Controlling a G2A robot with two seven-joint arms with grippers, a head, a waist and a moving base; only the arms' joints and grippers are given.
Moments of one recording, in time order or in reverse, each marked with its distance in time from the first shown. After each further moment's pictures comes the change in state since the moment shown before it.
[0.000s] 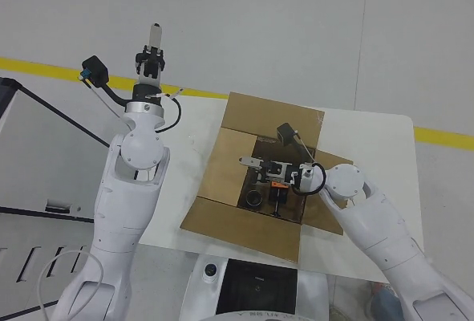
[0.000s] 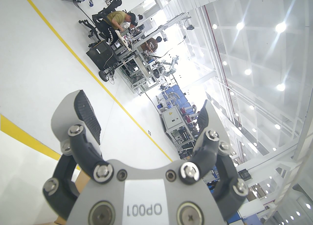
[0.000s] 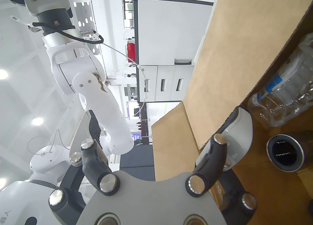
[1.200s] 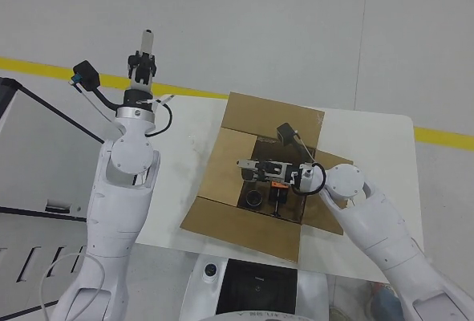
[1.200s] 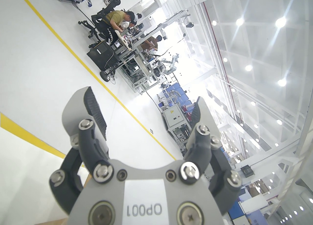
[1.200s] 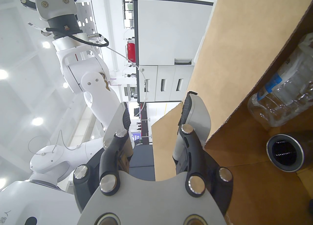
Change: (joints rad) left arm 0.054 0.010 -0.064 -0.020 0.004 -0.071 -0.075; right arm 0.000 0.000 0.000 0.000 0.000 0.000 0.000
